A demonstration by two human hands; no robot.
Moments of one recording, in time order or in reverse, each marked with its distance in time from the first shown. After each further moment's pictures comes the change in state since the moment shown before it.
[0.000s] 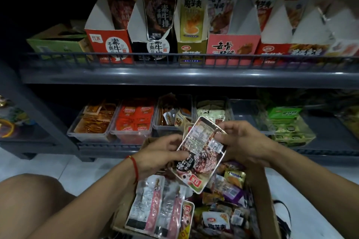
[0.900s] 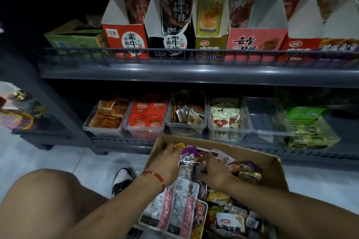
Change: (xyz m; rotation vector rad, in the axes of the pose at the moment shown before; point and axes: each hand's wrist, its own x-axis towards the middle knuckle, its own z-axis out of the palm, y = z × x) left_hand 0.020 -0.054 -0.003 1.183 0.279 0.034; right_hand 0.057 0.107 0.087 -0.864 -0.006 0.205
